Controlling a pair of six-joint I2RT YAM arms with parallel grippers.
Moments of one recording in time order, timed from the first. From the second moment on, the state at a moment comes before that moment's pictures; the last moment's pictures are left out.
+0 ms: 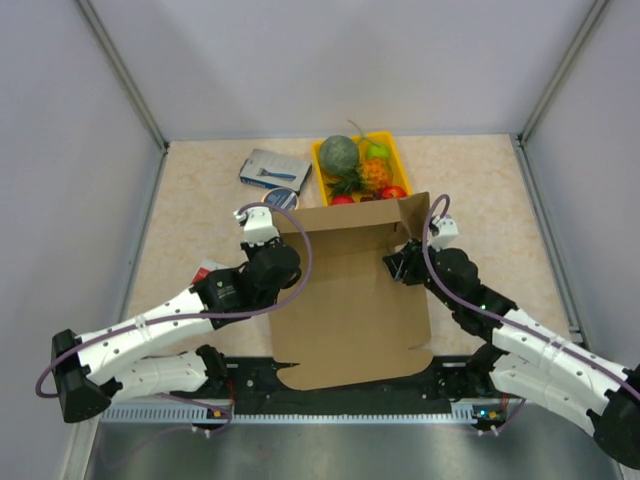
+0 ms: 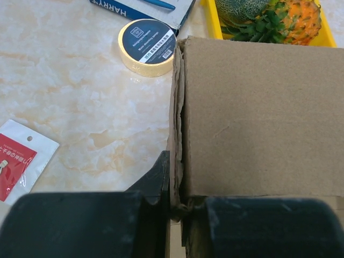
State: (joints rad) left arm -1.02 1.00 0.88 -0.50 -0.91 -0.73; right arm 0.72 0.79 0.46 0.02 0.18 0.56
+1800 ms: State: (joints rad) left arm -0.90 0.85 0.36 0.17 -0.76 -0.27; right arm 0.50 1.22 1.24 -0.85 -0.07 -0.05
